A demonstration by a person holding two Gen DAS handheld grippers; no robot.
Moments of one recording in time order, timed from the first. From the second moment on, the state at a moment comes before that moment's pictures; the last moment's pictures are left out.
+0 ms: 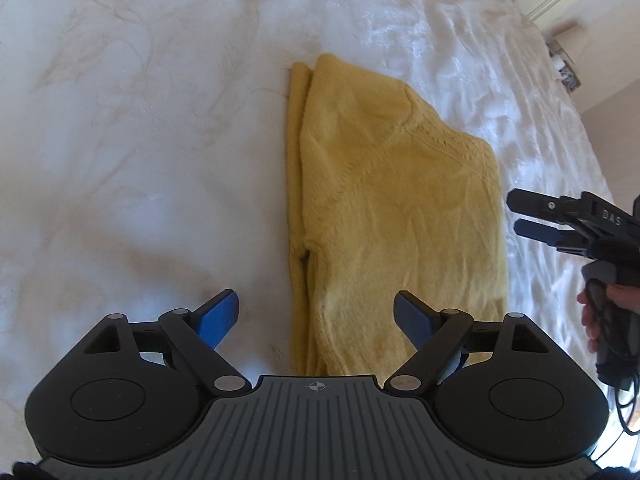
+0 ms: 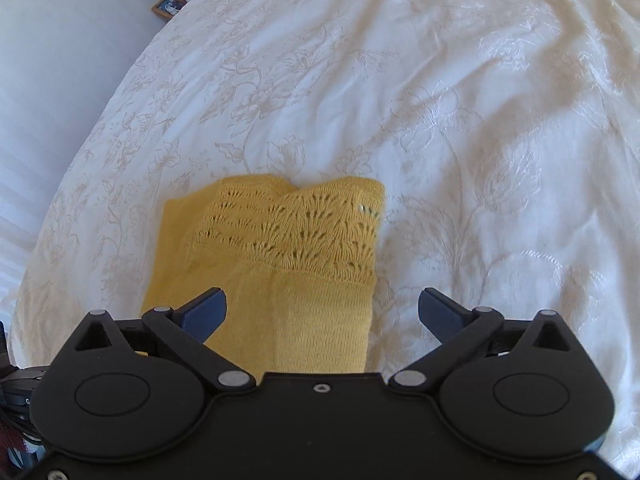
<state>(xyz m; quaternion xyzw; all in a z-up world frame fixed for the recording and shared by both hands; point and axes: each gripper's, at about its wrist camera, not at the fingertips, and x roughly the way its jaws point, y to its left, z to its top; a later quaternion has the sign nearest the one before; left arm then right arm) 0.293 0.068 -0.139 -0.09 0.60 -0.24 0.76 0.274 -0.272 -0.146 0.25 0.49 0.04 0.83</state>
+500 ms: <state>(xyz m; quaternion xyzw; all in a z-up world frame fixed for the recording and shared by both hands) 0.327 0.014 -0.170 -0.11 0.60 -0.33 0.72 0.313 -0.277 -0.189 0.33 0.51 0.11 0.79</state>
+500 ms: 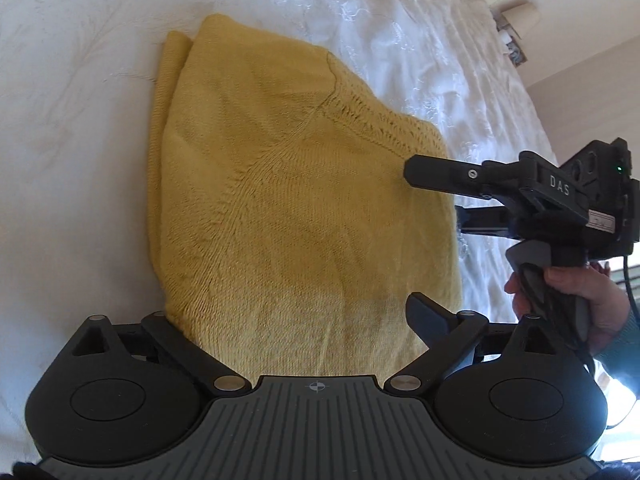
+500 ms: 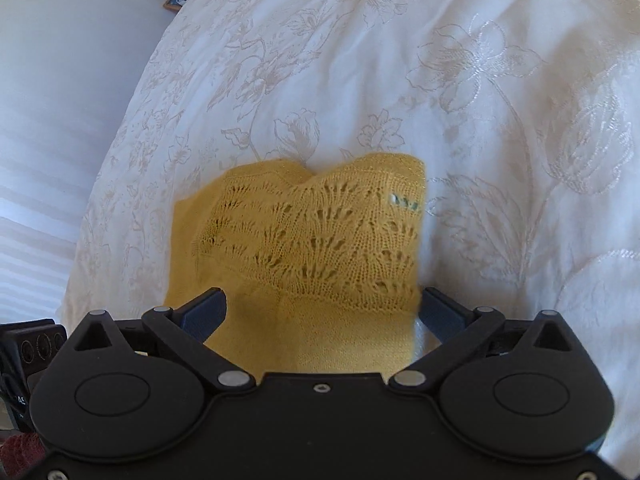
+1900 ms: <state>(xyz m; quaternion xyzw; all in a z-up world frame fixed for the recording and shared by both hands) 0.200 0.001 -0.126 -0.18 0.61 -0.40 0.66 0.173 -0.282 -0.107 0.32 0.51 0.11 0.79</state>
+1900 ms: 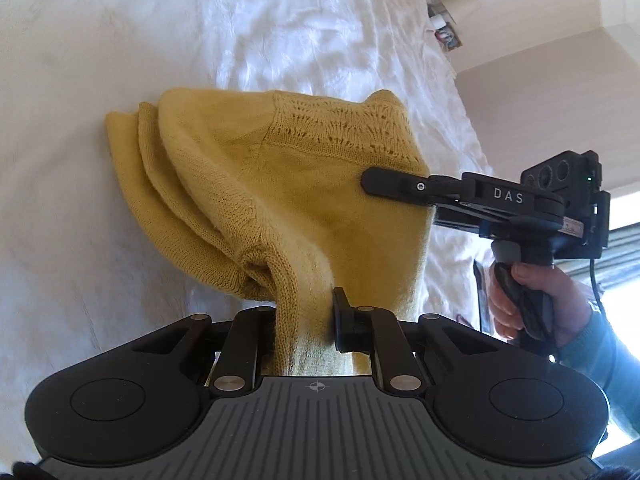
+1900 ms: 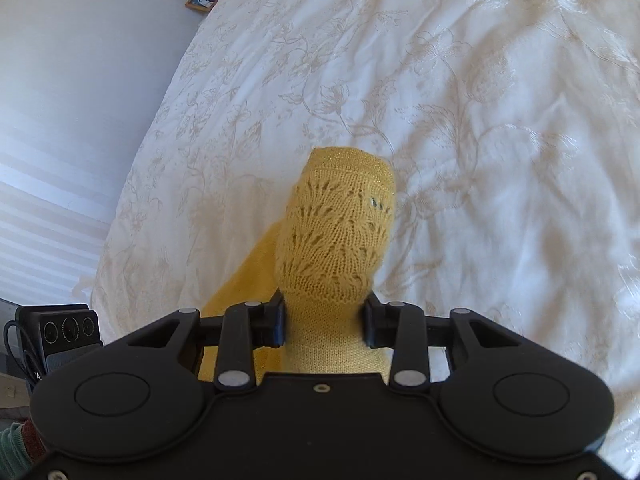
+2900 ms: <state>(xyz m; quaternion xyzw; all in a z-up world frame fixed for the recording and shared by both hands) 0.221 -0.035 -0.121 -0.03 0.52 -0.26 0.81 0.111 -0.292 -0.112 0.20 0.50 0.01 0.84</state>
